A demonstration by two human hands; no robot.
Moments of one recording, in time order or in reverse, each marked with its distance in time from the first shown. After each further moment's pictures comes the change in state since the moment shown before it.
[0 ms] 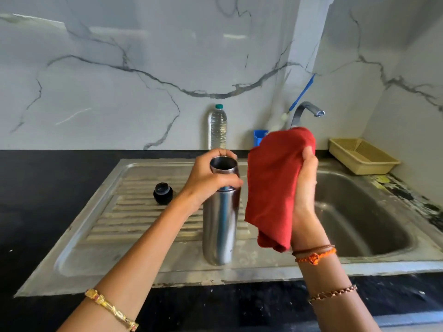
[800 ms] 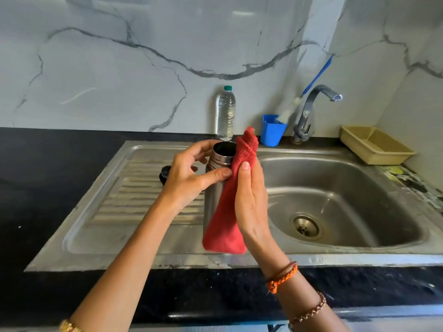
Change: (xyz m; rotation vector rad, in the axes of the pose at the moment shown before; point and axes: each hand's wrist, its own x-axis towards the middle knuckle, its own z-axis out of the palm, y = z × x) left_hand -0.020 -0.002 -0.026 0.223 0.080 0.064; right_hand -0.030 0.071 0.025 -0.556 -0.163 -0.502
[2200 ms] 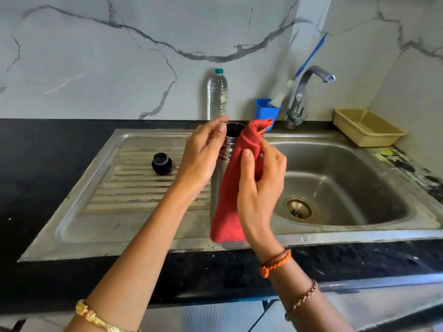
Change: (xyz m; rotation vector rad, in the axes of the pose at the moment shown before) left_hand 0.002 0.007 0.031 -0.151 0.054 -0.030; right_hand -0.018 0.013 -0.007 -0.205 0.315 -0.129
